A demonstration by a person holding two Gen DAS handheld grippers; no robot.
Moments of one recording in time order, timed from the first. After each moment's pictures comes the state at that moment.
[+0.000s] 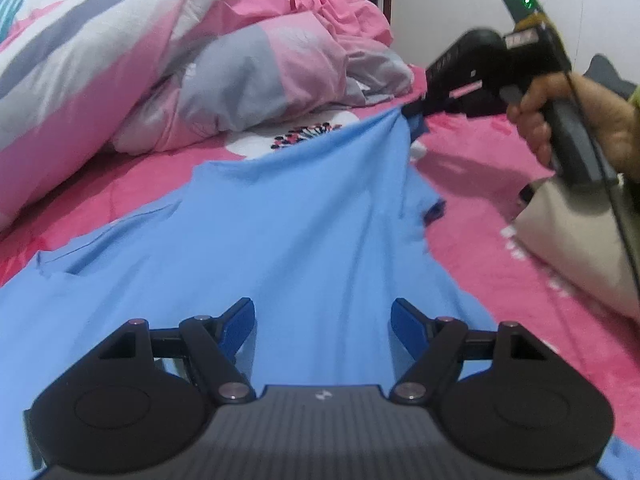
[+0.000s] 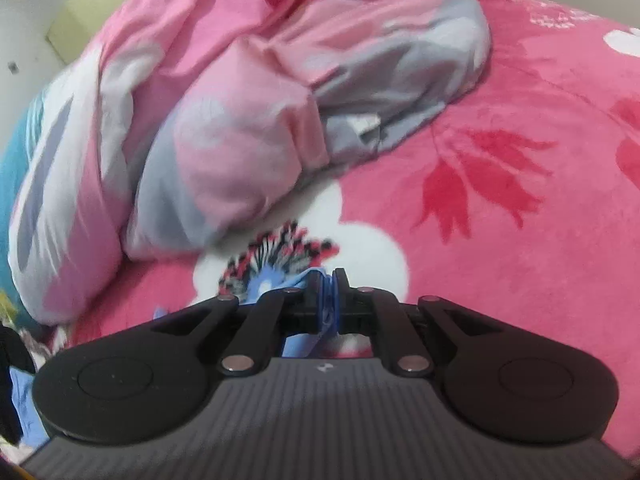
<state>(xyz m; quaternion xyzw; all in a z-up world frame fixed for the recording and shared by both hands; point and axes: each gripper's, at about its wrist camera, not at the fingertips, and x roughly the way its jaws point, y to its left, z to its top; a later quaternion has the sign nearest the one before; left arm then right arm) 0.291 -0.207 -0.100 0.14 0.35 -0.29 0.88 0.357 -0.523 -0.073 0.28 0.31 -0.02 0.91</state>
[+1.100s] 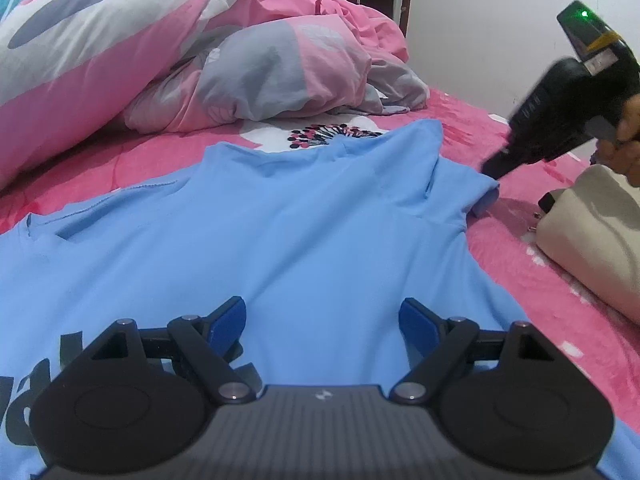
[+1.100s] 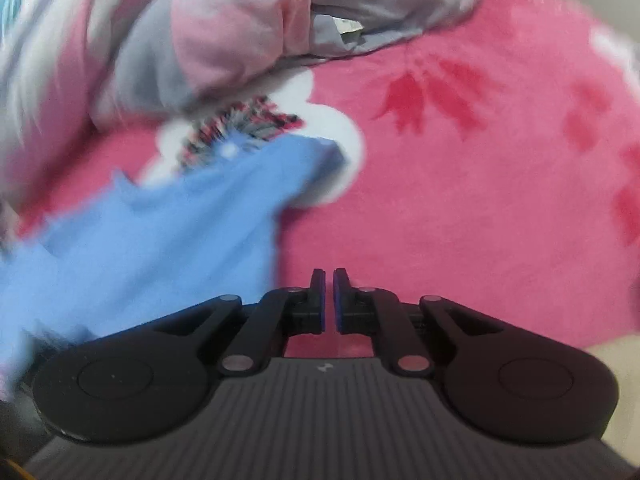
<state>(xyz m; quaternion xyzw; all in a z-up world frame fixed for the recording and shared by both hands) 0.302 -0.182 -0.119 0.08 0.33 -0.30 0.89 0.323 -0.511 -0.060 0.21 0.48 -0.03 0.85</state>
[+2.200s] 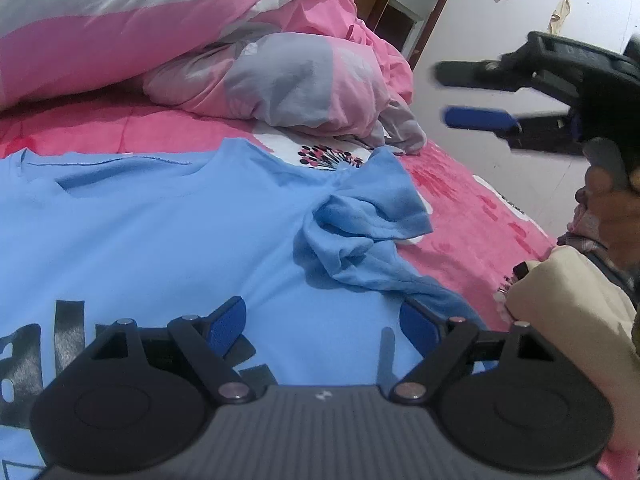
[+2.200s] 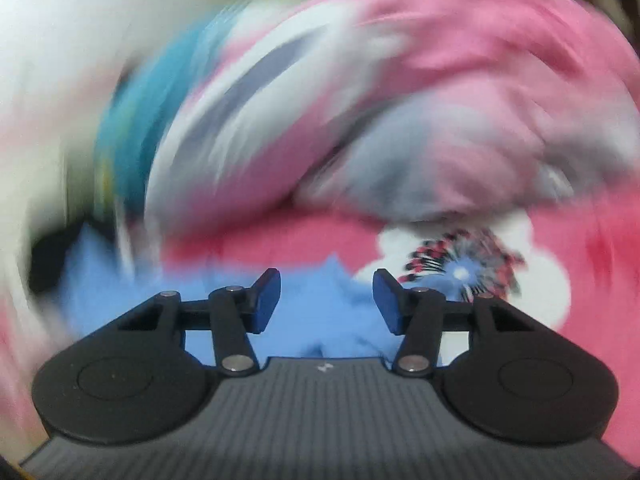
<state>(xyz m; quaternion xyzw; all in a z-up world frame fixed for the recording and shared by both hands) 0.321 -0.140 -0.118 -0.07 0.34 -0.33 0.88 0.315 -0.414 -0.005 0.21 0.27 0.13 0.93</state>
